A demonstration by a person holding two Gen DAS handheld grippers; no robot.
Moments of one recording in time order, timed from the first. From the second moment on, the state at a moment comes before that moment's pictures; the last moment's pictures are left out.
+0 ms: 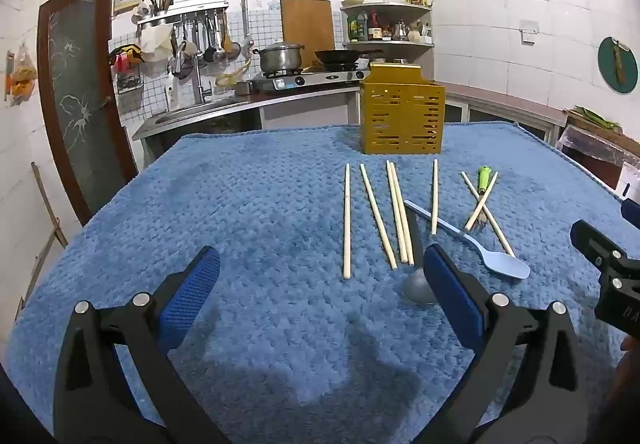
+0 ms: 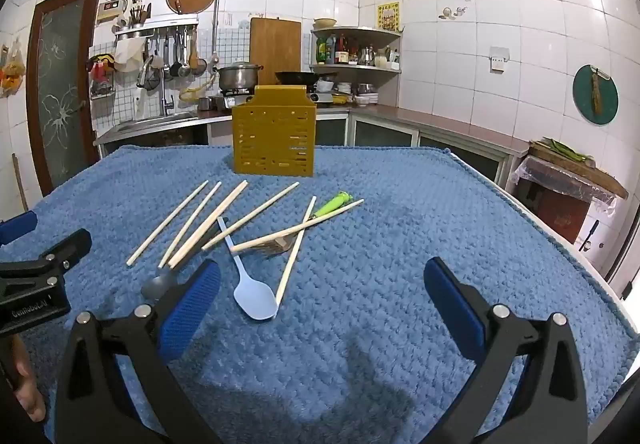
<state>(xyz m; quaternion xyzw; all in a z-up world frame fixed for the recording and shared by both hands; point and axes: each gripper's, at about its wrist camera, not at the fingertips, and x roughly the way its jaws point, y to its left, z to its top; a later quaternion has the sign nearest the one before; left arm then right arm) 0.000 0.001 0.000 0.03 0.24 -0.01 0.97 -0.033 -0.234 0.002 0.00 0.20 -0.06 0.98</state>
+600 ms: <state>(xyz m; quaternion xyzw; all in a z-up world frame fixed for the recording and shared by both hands) -0.001 -0.002 -0.001 0.04 0.23 -0.02 0.97 -0.039 -0.236 0.010 0.00 0.20 -0.06 0.98</state>
